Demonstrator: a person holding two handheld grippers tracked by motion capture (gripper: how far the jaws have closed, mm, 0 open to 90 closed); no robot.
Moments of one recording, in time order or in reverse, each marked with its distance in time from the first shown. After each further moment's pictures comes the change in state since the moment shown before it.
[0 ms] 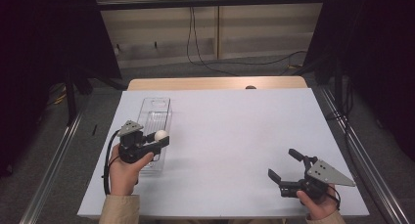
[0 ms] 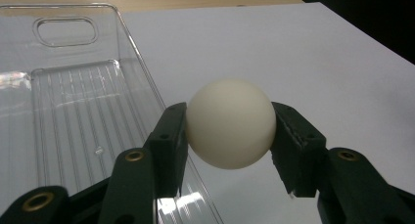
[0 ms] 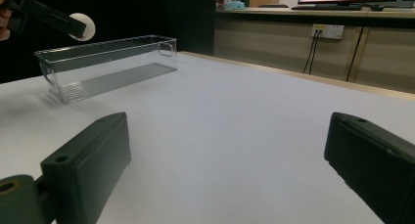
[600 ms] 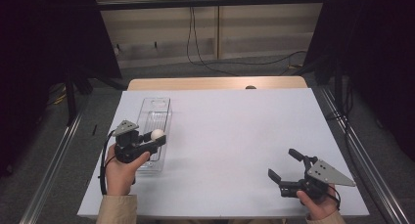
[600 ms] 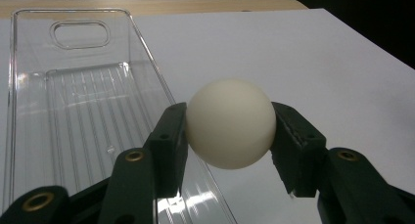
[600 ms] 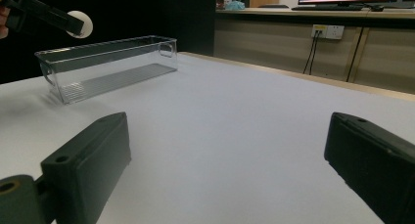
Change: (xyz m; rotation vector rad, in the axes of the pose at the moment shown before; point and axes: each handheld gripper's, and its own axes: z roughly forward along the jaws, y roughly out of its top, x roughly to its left) left arm 0.006 0.000 -0.006 -0.011 0.011 -0.007; right arm 0.000 0.000 0.000 -0.002 -0.001 0.002
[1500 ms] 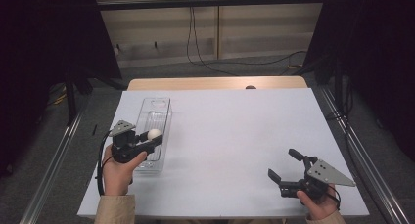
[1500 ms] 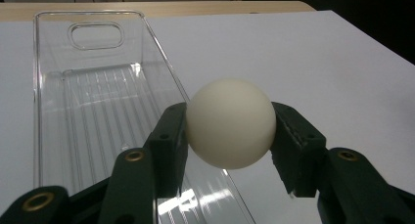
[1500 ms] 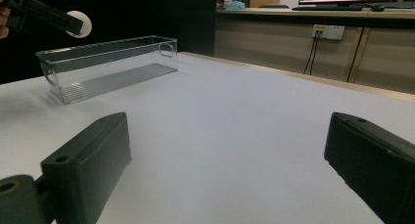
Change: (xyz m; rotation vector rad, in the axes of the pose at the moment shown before) left arm 0.006 -0.001 -0.004 -0.014 0.024 -0.006; right arm 0.000 0.000 0.000 -0.001 0.001 -0.001
